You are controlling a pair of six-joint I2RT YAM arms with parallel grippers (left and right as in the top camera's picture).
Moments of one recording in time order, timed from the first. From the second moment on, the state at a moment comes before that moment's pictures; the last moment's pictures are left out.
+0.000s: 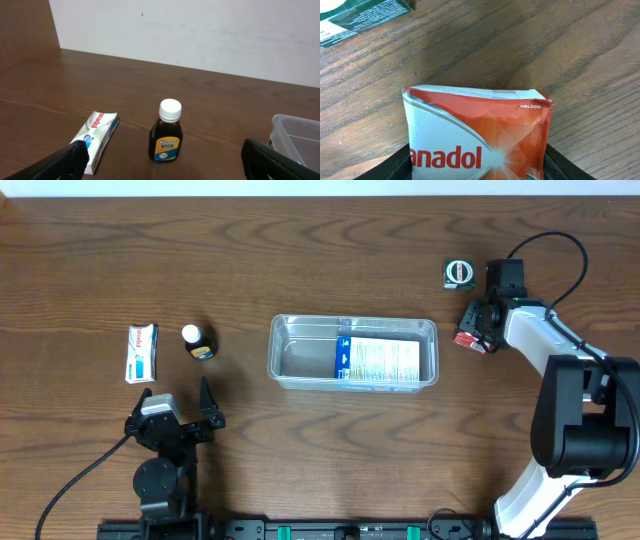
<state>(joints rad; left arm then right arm) 0.10 0.01 0.02 -0.12 -0.04 -0.11 -0.02 1.93 1.17 -0.42 0.13 0.42</state>
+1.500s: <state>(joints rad) 0.10 0.01 0.02 -0.12 -0.04 -0.11 0.64 1.64 1.16 -0.33 -0.26 0.46</state>
